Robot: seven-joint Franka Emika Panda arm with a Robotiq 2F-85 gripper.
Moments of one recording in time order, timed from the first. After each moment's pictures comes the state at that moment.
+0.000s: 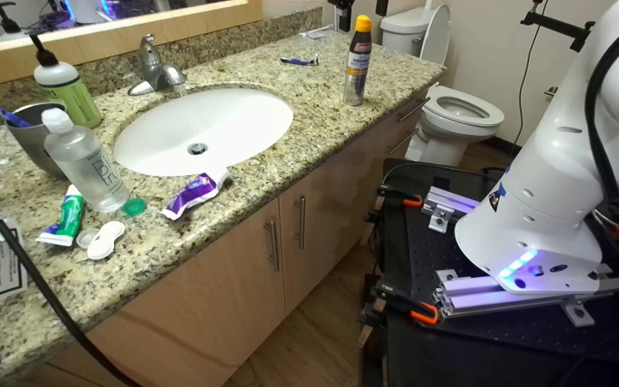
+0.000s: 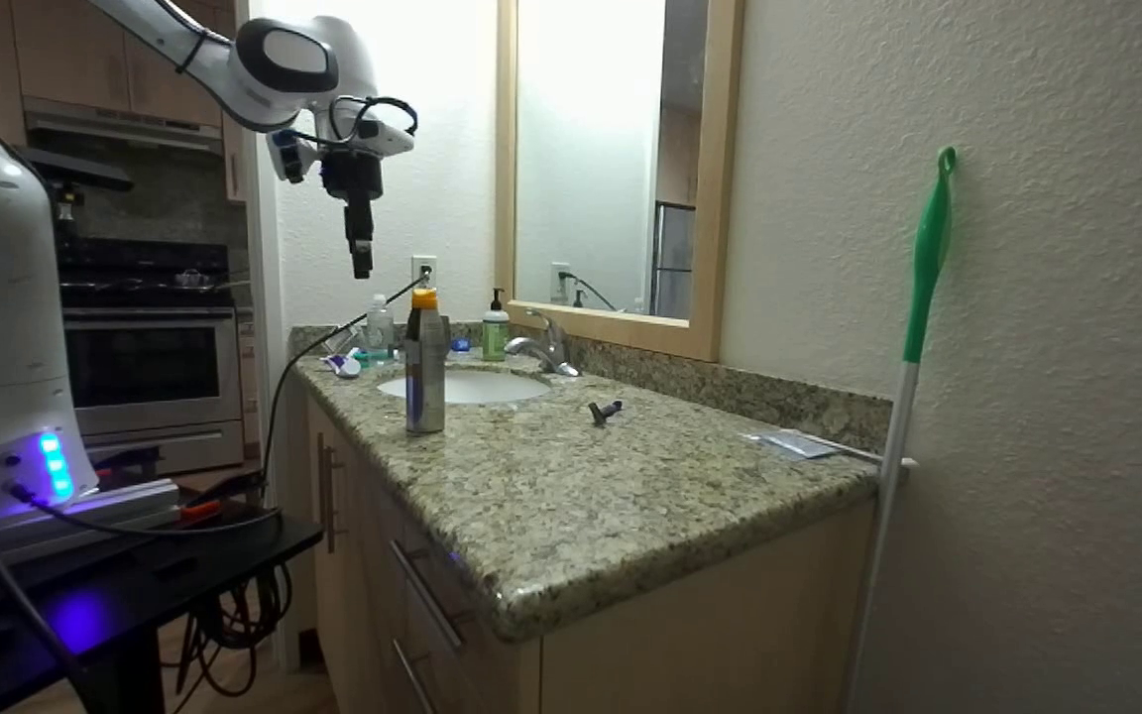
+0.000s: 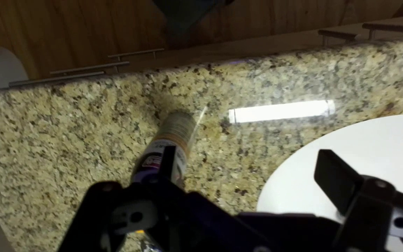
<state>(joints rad) -0.39 -0.54 -0.22 -2.60 -0.31 2.10 0.29</state>
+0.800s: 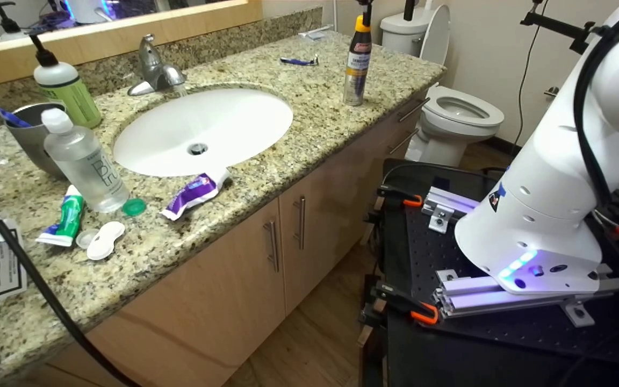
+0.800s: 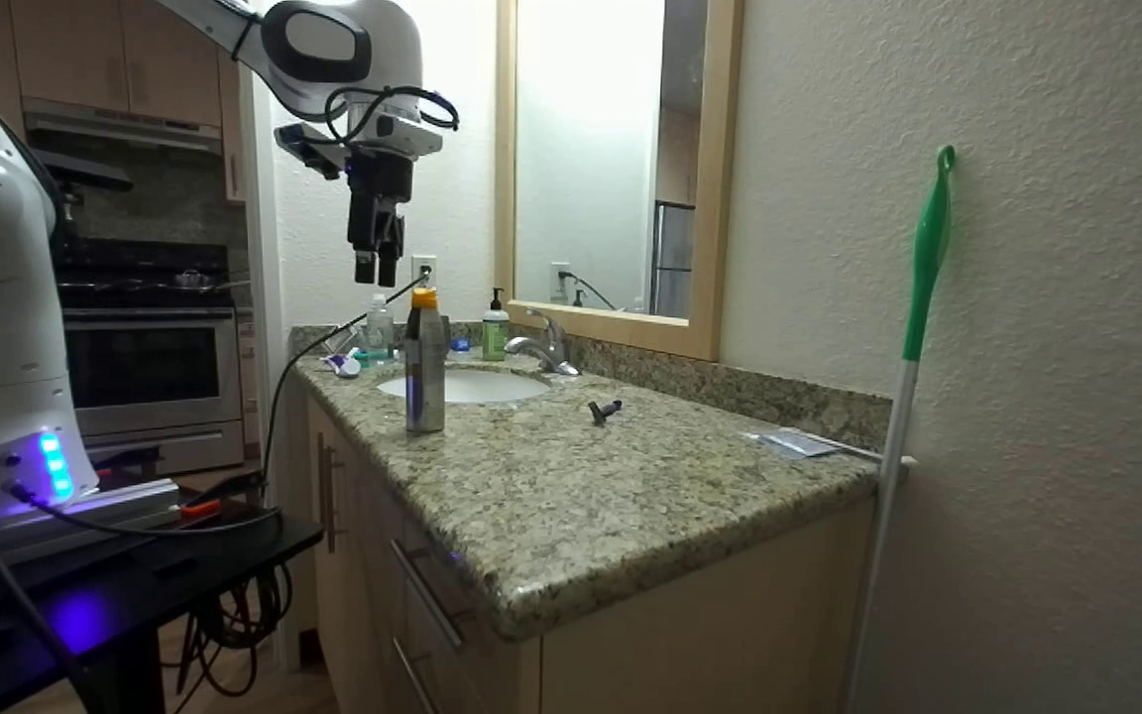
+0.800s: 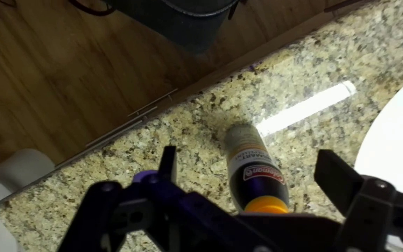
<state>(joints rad) -0.48 -0.39 -0.38 -2.47 -0.24 2.04 0.37</state>
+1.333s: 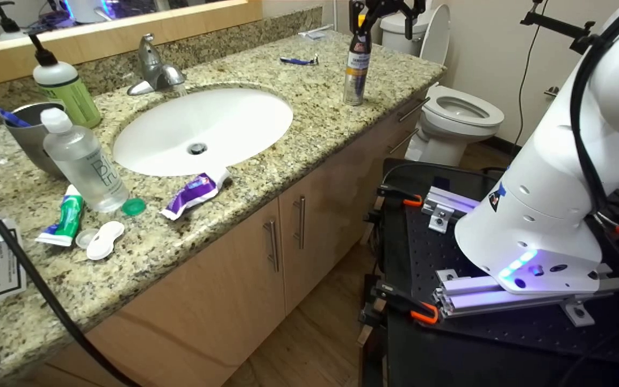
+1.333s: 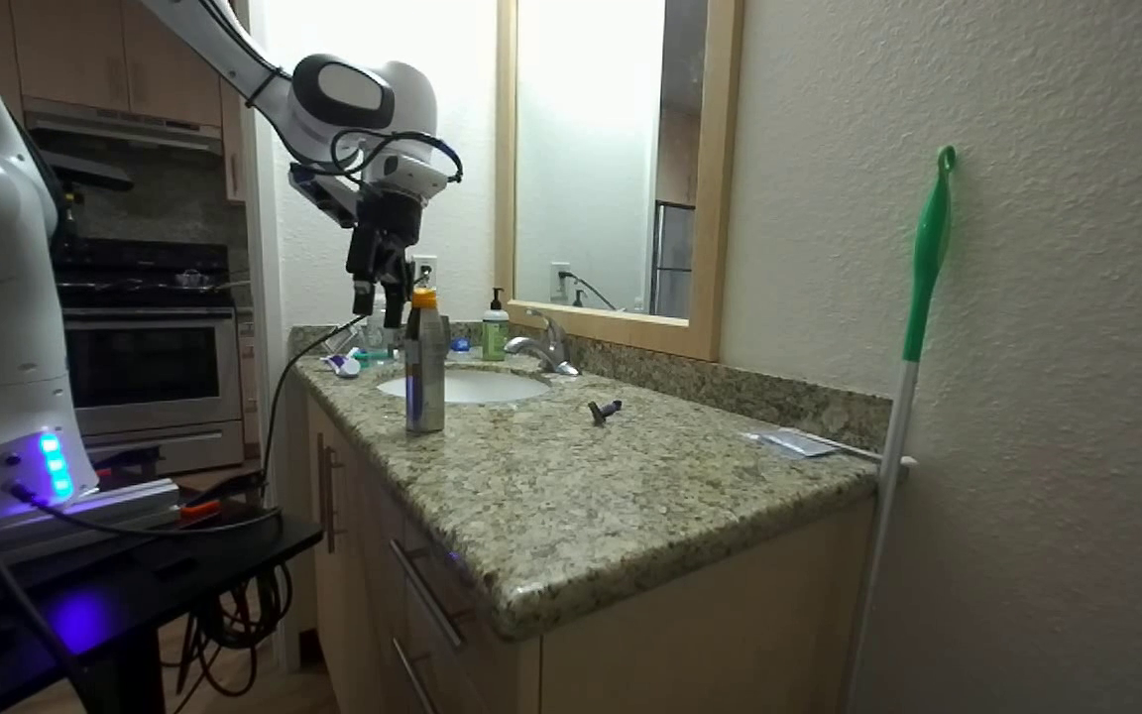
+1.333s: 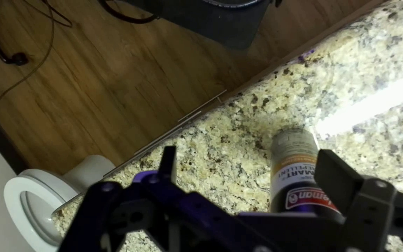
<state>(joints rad) -0.50 -0.26 -0.32 -2.49 -0.38 2.08 0.60</state>
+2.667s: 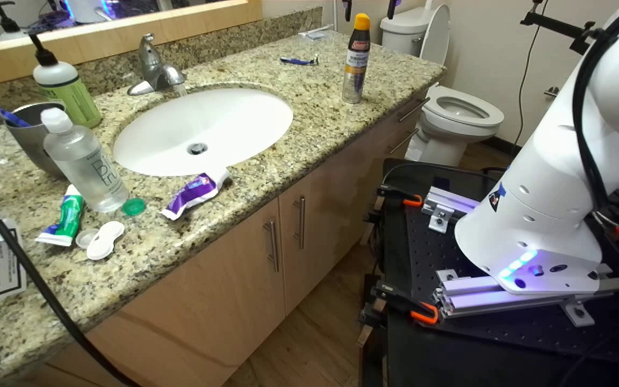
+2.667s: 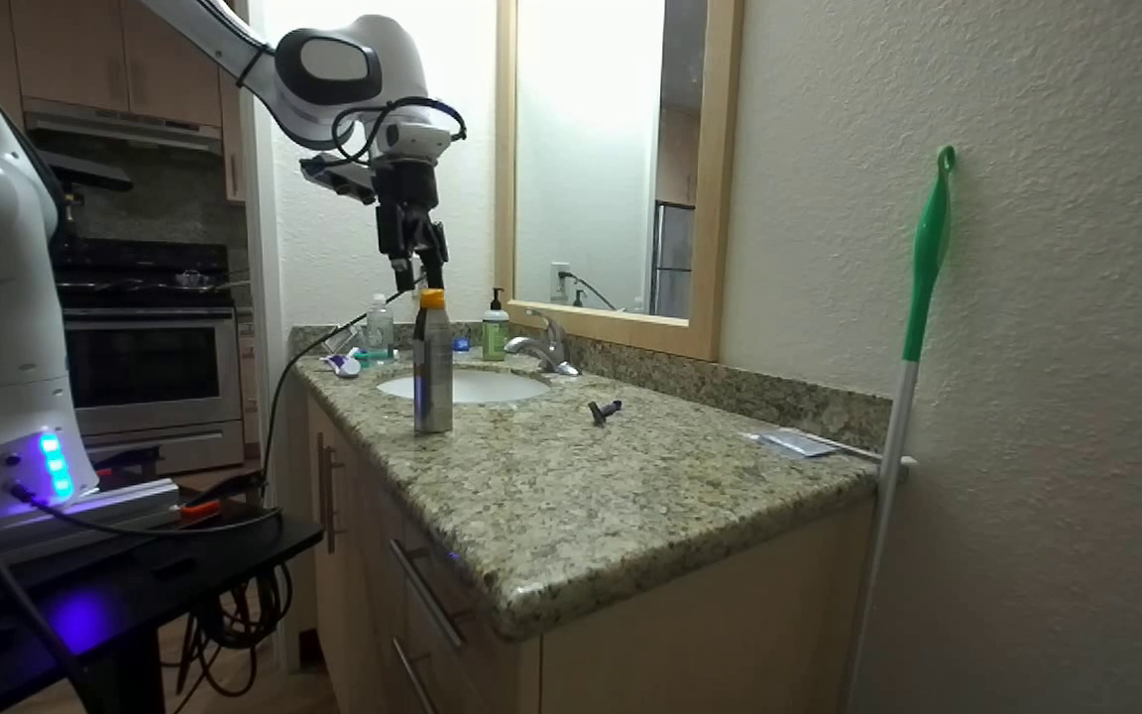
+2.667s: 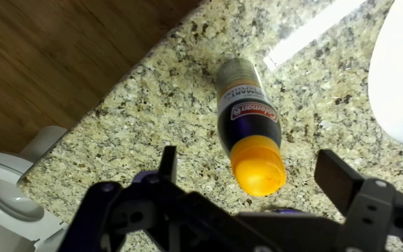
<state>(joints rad) -0.50 -0.33 -0.34 -2.49 -0.33 2.29 0.65</state>
